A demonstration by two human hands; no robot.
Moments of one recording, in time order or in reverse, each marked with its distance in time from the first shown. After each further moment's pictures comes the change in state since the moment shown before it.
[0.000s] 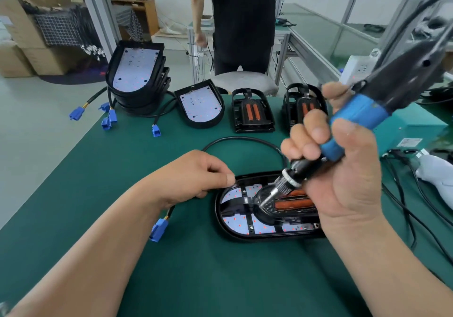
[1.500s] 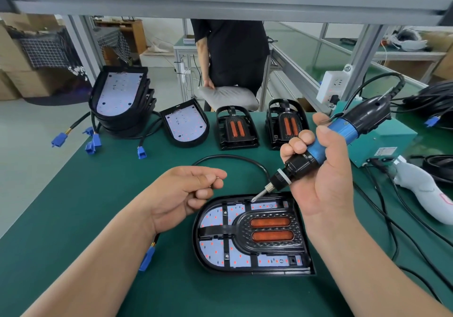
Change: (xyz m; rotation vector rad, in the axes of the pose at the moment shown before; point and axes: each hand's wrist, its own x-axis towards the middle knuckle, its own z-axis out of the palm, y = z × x) left_hand 0.015 0.003 0.008 -0.725 0.020 -0.060; right_hand 0.013 0.001 -0.033 0.089 0.460 -0.115
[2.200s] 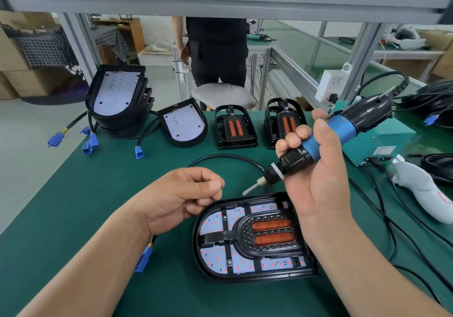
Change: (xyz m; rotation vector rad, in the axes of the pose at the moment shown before) left_hand -0.012 0.005 0.007 0.074 -0.126 -0.005; right_hand -0.005 0.003 0.008 -0.033 -0.012 -0.035
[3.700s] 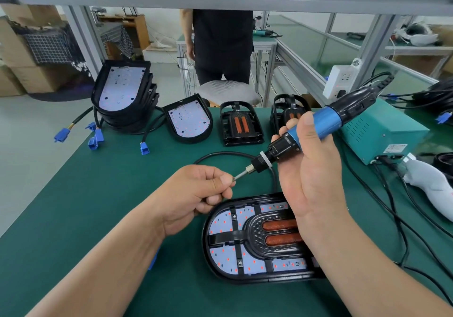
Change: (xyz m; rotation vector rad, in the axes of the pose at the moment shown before) left_hand 0.005 -0.008 0.011 0.120 0.120 0.042; right_hand 0.001 0.018 0.009 -0.141 0.106 0.039
